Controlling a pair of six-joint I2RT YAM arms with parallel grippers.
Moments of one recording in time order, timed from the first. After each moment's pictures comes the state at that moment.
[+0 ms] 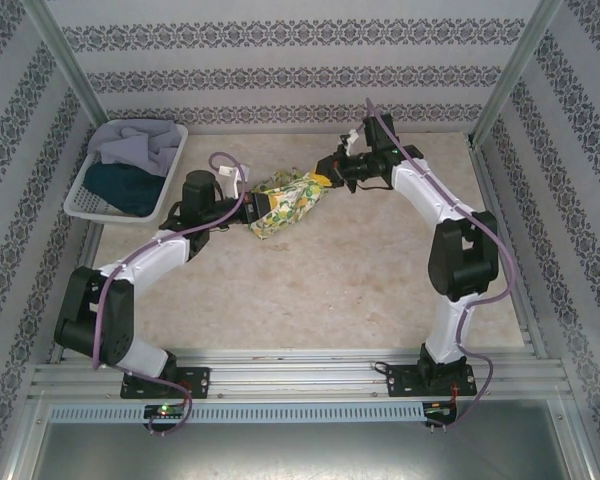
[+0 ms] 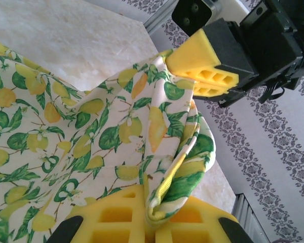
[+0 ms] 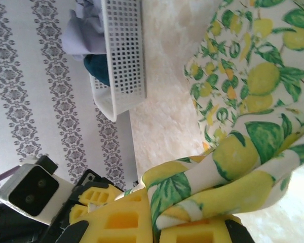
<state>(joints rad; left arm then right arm) -0.29 1.48 0.89 0.21 0.70 -0.60 0.25 1.90 1.61 -0.54 -0.90 0.86</state>
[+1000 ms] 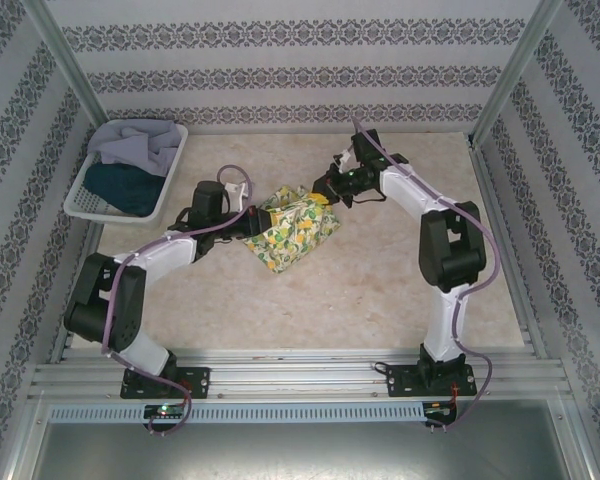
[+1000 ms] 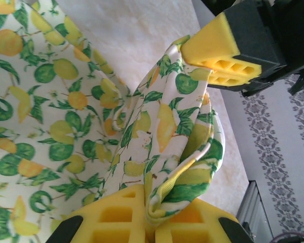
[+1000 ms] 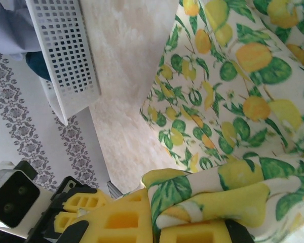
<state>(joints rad) -0.27 1.59 0.87 0.14 0.69 -0.60 0.28 2.05 1.66 -0.60 -0.84 0.80</state>
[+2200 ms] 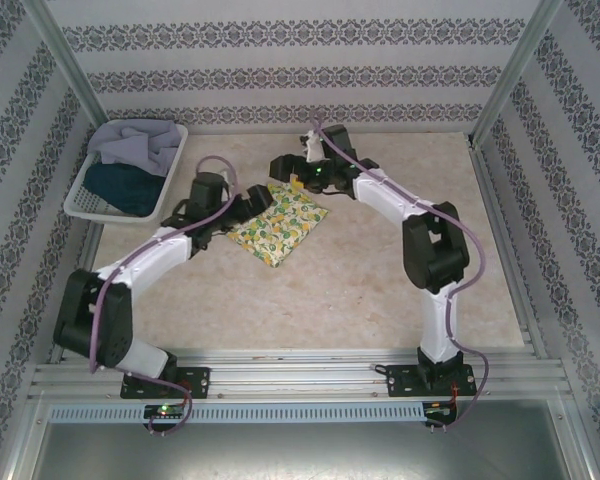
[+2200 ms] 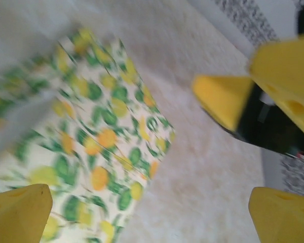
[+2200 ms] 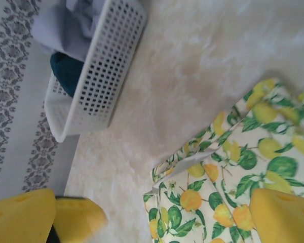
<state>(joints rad) -0.33 1.52 0.94 -0.02 0.30 -0.86 0.43 2.11 1.68 -0.22 -0.66 0.65</state>
